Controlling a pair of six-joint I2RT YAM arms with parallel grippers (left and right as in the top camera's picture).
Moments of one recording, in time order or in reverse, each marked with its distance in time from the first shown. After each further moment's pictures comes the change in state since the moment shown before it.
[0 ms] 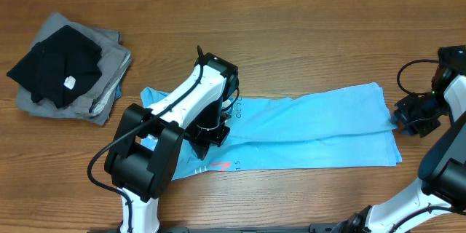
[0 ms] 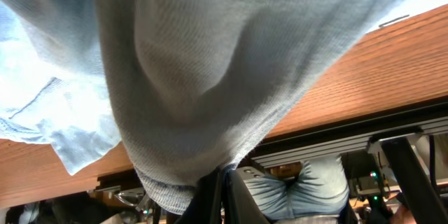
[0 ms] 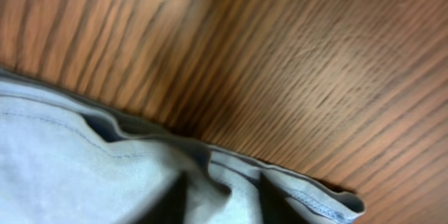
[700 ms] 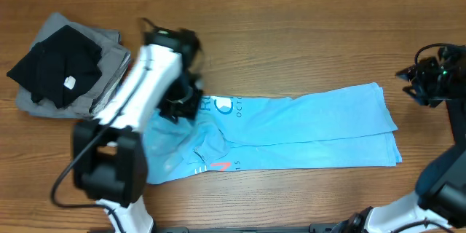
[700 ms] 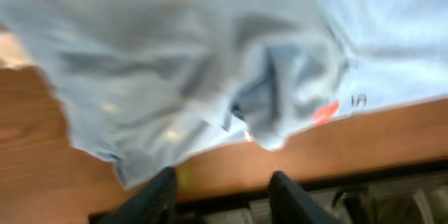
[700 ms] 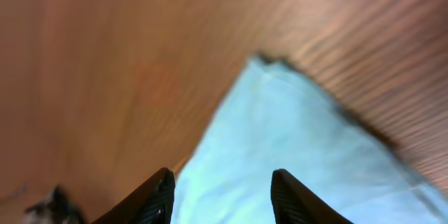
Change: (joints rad) left arm 0.288 -0.124 0.132 0.084 -0.008 -0.049; right arm -0.014 -0.134 0.180 0.000 -0.473 -0.136
